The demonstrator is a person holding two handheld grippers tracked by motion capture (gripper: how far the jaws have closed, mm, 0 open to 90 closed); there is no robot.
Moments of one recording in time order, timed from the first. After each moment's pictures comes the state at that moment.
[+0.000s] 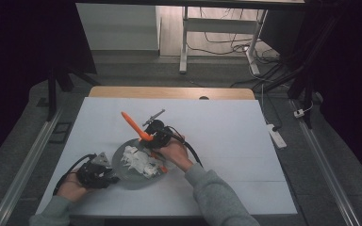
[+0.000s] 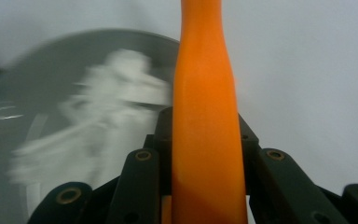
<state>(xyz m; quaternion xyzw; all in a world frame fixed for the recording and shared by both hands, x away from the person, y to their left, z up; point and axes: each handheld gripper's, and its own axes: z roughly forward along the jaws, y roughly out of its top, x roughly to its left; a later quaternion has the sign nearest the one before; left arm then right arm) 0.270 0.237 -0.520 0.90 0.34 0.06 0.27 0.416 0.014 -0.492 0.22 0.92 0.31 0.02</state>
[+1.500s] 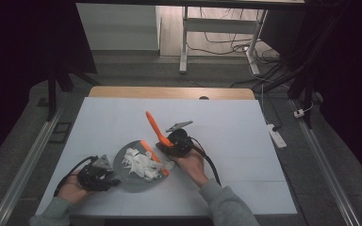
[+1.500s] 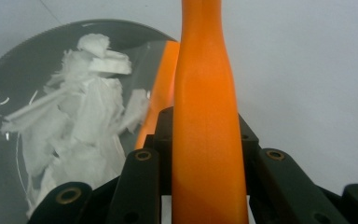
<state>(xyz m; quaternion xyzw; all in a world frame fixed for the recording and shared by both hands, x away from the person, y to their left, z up) 0.265 0.232 -0.521 0.91 0.33 0.06 0.26 0.389 -0.052 -0.499 0.32 0.88 0.36 0.06</state>
